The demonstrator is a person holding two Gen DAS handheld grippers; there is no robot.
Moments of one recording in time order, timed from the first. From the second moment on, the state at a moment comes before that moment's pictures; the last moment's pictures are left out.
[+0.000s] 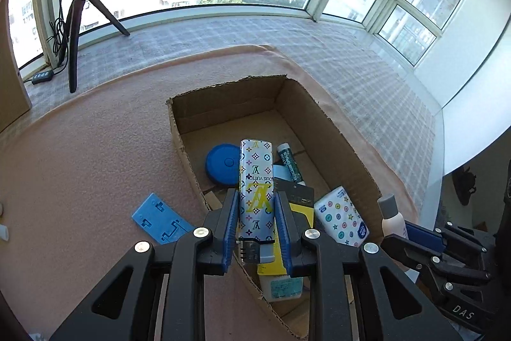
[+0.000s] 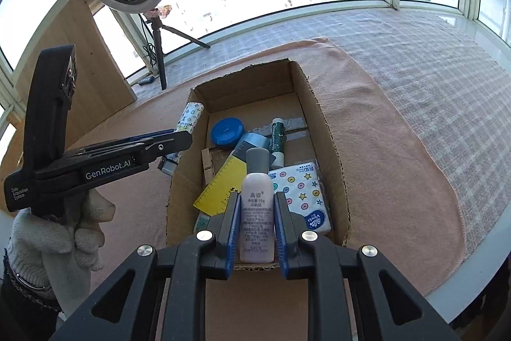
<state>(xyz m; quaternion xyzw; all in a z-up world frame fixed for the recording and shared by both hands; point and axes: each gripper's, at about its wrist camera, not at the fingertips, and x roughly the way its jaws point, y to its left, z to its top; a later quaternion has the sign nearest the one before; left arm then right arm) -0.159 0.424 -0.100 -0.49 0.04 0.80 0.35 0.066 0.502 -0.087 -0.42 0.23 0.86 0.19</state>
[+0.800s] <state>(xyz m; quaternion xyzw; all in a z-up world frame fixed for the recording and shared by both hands) -0.147 0.425 -0.080 -0.46 0.06 0.82 0.34 0.061 0.484 -0.079 -0.42 0.18 0.87 0.19</state>
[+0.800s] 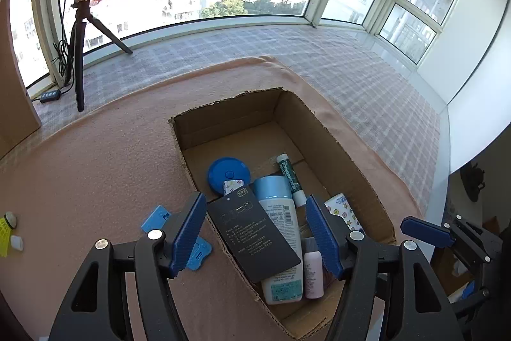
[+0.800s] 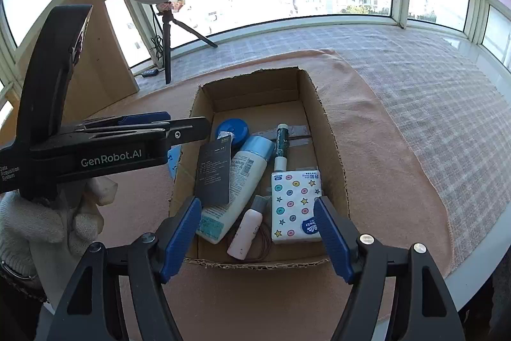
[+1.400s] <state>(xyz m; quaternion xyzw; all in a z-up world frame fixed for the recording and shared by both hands) -0.137 0.314 -0.071 -0.47 0.03 0.83 0.29 0.035 0.441 -0.076 -0.43 0.19 0.87 0.13</state>
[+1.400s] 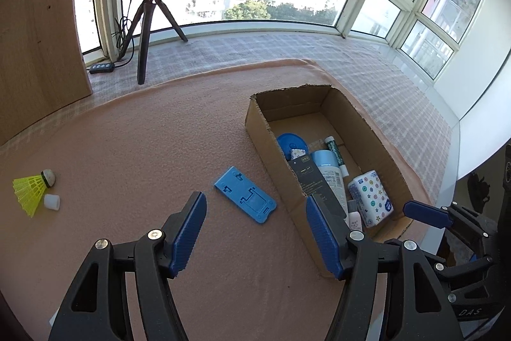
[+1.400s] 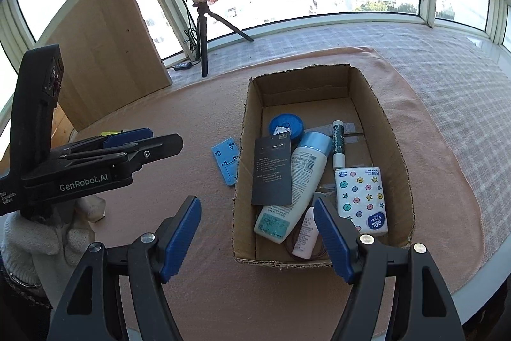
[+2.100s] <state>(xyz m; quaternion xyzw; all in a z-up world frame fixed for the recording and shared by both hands) -0.099 0.069 -0.099 -0.50 0.00 0.85 0.18 -0.019 0.337 -0.089 -0.46 0.20 0.86 0.06</state>
